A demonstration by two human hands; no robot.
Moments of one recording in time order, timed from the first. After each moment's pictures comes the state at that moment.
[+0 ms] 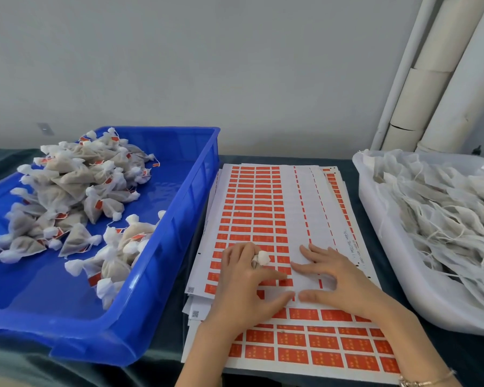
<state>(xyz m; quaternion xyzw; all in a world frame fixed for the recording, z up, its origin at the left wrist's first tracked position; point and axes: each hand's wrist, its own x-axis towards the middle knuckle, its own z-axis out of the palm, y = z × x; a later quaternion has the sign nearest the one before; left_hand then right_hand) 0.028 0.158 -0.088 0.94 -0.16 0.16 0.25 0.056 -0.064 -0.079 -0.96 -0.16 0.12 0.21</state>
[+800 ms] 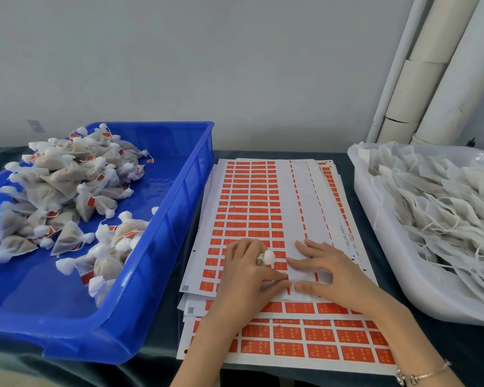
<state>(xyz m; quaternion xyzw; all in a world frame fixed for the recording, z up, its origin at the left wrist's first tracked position) 0.030 0.148 -0.088 0.93 -0.19 0.18 0.27 0.053 -0.062 -0.078 -0.95 -0.16 0.10 0.24</state>
